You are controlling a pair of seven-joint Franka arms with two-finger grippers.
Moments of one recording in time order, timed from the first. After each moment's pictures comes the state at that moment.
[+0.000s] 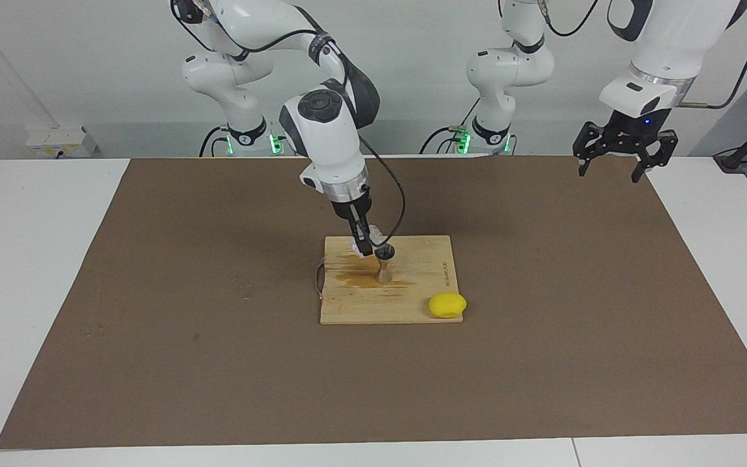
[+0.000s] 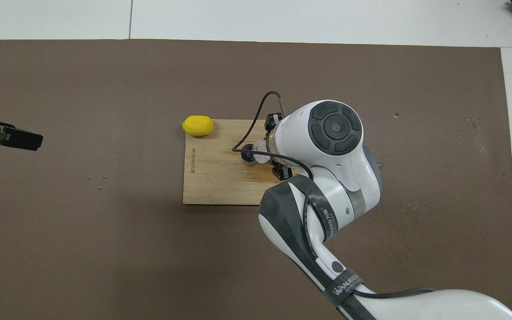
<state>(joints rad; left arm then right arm) 0.00 -0.06 -0.07 -1.68 0.04 1.74 0.26 0.44 0.29 0.09 -1.71 0.07 2.18 1.89</state>
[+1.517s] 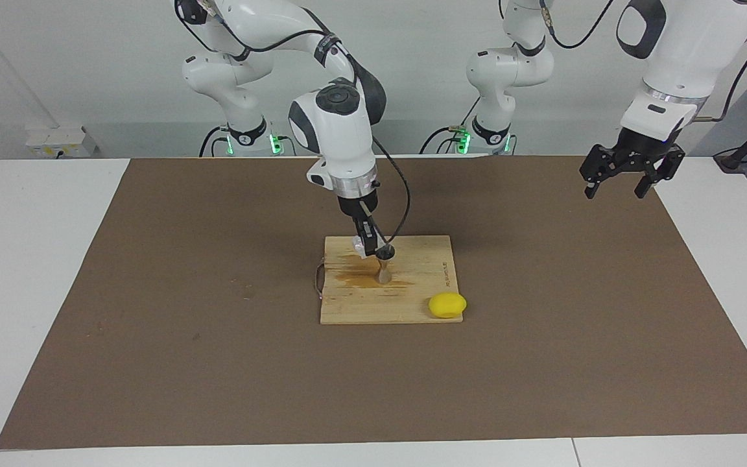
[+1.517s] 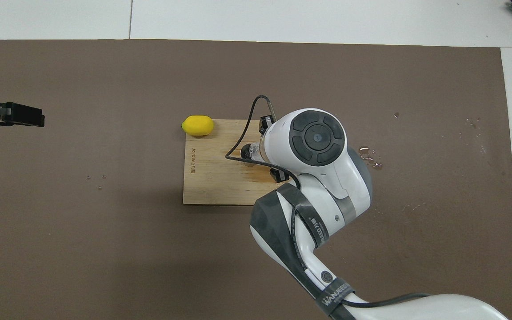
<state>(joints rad) 0.00 -0.01 -0.06 -1.63 0.02 1.77 0.04 0.47 0.29 0.09 -1.70 -0.01 2.18 1.89</state>
